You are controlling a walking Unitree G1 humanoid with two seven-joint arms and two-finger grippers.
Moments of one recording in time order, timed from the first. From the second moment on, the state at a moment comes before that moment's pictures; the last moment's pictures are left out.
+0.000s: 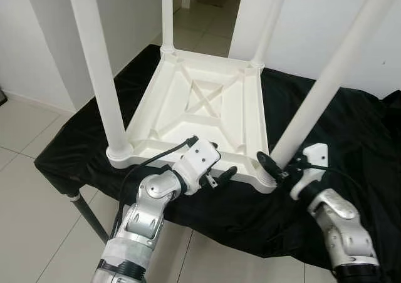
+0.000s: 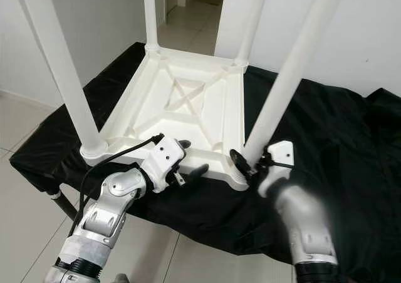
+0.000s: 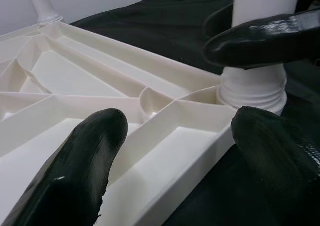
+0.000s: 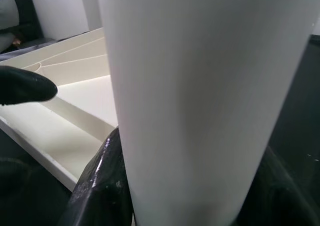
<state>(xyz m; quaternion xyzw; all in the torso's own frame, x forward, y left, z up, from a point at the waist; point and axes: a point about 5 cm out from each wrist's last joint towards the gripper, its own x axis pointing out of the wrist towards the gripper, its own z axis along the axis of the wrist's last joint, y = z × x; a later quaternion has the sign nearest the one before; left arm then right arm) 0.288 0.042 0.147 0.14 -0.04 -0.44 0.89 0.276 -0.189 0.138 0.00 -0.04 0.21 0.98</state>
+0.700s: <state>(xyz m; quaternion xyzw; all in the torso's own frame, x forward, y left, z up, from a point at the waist) 0.288 0.042 0.147 0.15 -0.04 -0.44 0.89 0.257 -0.165 0.136 0.04 -0.06 -0.08 0.99</state>
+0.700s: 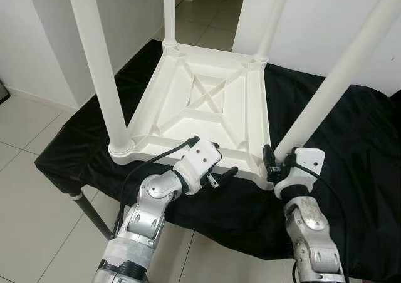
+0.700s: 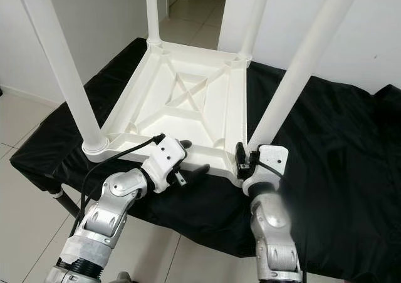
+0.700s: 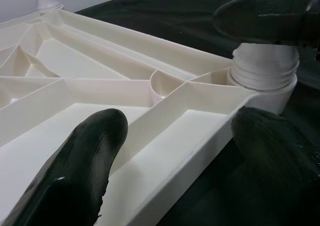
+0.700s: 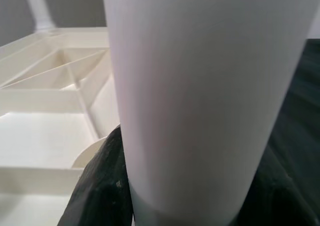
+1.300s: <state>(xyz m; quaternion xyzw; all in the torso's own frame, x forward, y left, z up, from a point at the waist) 0.288 0.041 0.146 0.15 -0.04 -0.44 0.89 0.249 -0.160 0.130 0.03 -0.06 -0.11 0.99</state>
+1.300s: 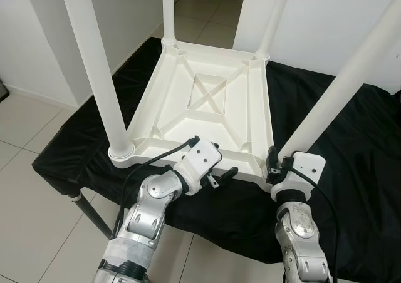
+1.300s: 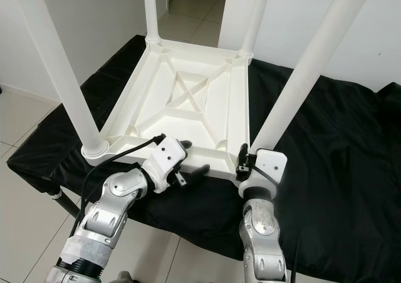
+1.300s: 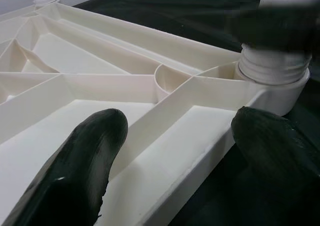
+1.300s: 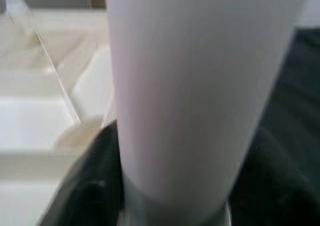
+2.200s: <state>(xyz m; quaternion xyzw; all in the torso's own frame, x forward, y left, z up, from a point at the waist) 0.287 0.040 0.146 0.15 -0.04 -0.44 0.88 0.278 -0.195 0.141 -0.03 -0.08 0.19 0.98</state>
